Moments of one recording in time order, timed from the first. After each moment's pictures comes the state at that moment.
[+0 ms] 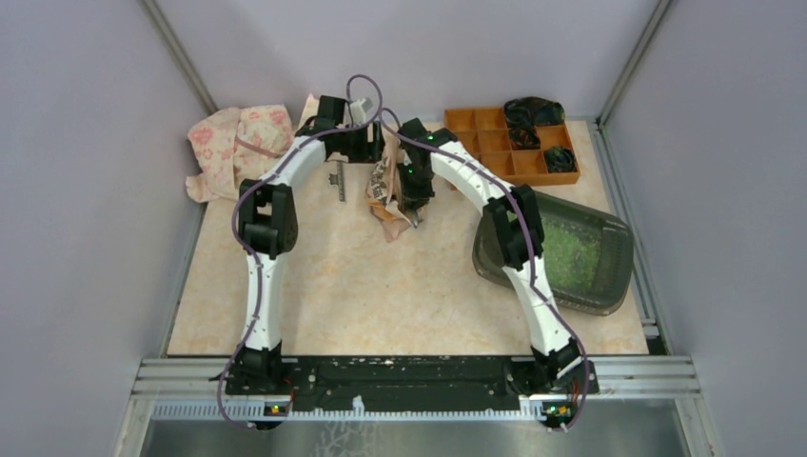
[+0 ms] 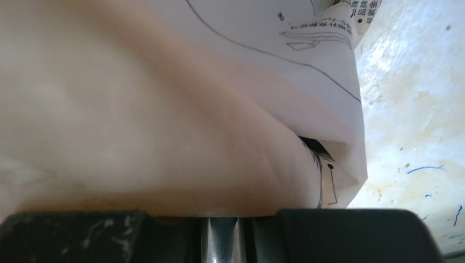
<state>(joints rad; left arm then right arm) -0.26 2.40 2.09 -0.44 0.55 -0.21 0.56 2.38 2.21 -1.08 -0.19 0.41</state>
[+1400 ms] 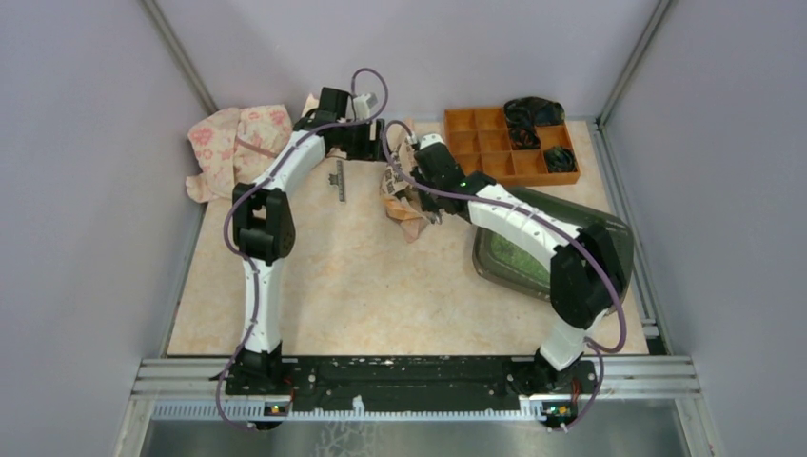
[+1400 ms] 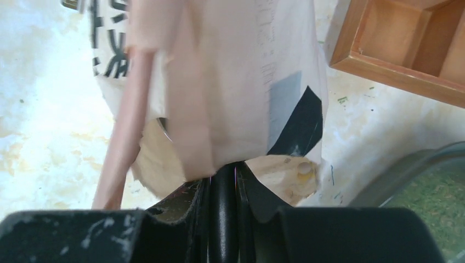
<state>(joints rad) -0.29 2.30 2.09 -0.58 0.49 -0.13 0.68 1.73 1.39 -0.44 0.22 0.24</state>
